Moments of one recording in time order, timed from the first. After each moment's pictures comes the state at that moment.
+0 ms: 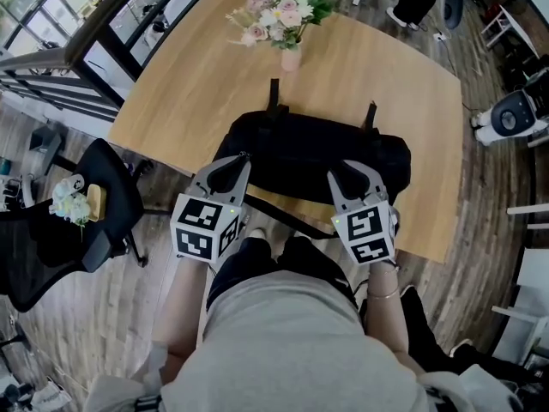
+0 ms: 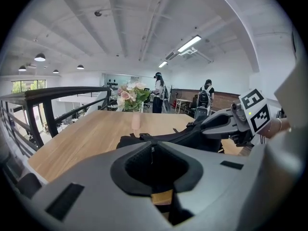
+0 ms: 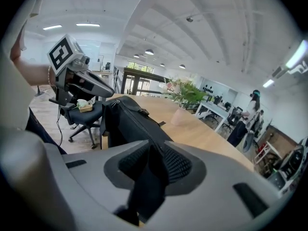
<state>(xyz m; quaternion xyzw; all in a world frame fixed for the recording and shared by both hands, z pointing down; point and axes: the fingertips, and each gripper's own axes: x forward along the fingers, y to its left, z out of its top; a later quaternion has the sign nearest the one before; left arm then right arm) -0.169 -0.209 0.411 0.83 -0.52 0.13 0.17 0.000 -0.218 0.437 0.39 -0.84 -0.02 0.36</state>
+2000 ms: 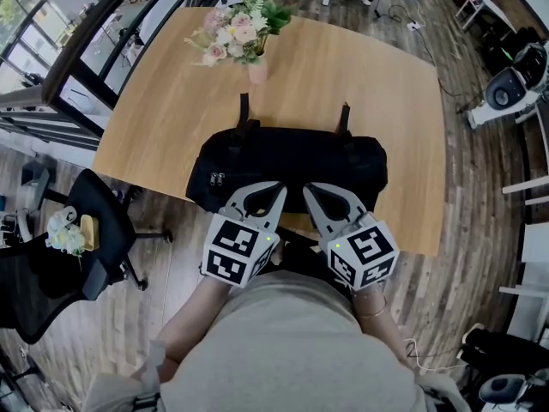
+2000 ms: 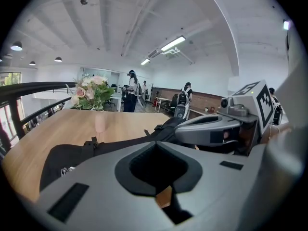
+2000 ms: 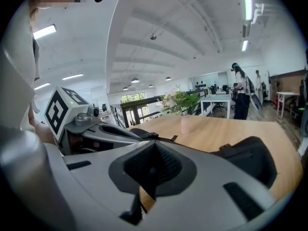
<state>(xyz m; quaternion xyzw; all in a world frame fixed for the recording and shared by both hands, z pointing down) -0.040 -0.202 0.401 0.89 -0.40 0.13 0.18 -0.003 -0.191 0.402 0.39 -0.90 0.14 0.16</state>
